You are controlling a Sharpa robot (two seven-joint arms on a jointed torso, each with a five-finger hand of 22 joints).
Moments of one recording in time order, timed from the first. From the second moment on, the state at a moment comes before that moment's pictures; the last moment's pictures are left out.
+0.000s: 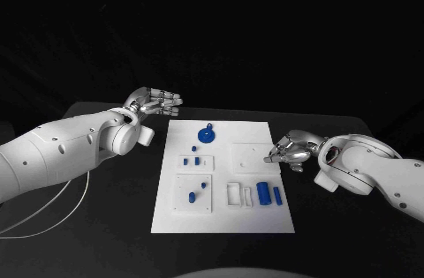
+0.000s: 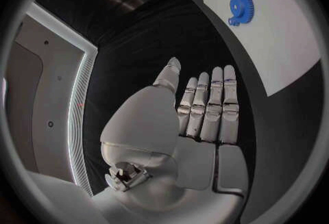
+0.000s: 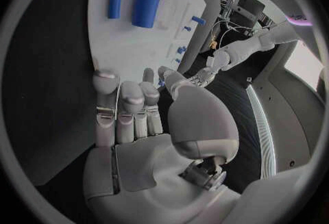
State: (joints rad) left arm 1.27 -0.73 -0.11 1.14 -0.25 -0.25 0.31; left_hand 1.39 0.03 -0.06 -0.02 0.15 0.97 0.13 0.07 0.06 1.09 0.13 0.06 0.06 1.15 0.12 0.06 0.07 0.09 1.06 0.11 0.08 0.08; right arm 0.87 -0.96 0.34 1.62 -1.16 0.00 -0.32; right_hand 1.14 -0.09 0.23 0.01 0.36 1.17 0.00 0.07 0.77 1.34 -0.06 1.00 1.21 1.44 -0.12 1.05 1.09 0.06 1.47 -0.14 0.66 1.30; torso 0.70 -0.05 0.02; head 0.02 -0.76
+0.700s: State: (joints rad) left arm 1.27 -0.74 -0.11 1.16 -0.21 -0.23 0.36; left_hand 1.33 0.01 -0.09 -0.01 0.07 0.99 0.14 0.07 0.06 1.10 0.13 0.06 0.06 1.15 0.12 0.06 0.07 0.09 1.08 0.11 0.09 0.08; right arm 0.88 -1.00 0.33 1.72 -1.11 0.09 -0.57; right_hand 1.11 -0.09 0.18 0.06 0.36 1.16 0.02 0.07 0.66 1.39 -0.06 1.06 1.31 1.46 -0.11 1.07 1.14 0.06 1.47 -0.14 0.74 1.31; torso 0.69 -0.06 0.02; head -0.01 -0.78
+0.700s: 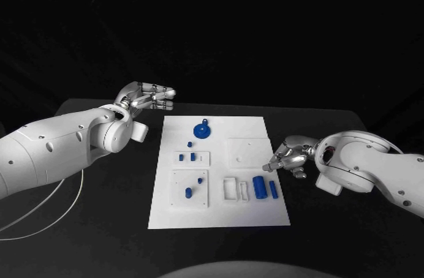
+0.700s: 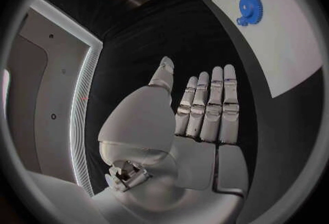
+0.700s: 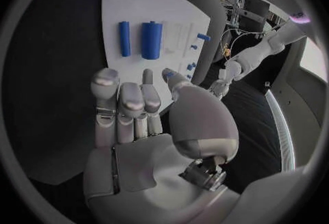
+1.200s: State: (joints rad) left arm 1.27 -0.74 -0.11 1.17 -0.19 -0.21 0.37; left_hand 1.32 0.02 -0.09 -0.01 0.07 0.99 0.14 0.07 0.06 1.10 0.13 0.06 0.06 1.15 0.12 0.06 0.07 0.09 1.08 0.11 0.09 0.08; right arm 0.88 -0.99 0.29 1.77 -1.09 0.17 -0.68; right_hand 1.08 0.00 -0.14 0.09 0.39 1.15 0.03 0.07 0.61 1.39 -0.05 1.04 1.31 1.46 -0.11 1.07 1.15 0.06 1.47 -0.13 0.74 1.31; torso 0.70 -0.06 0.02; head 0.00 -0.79
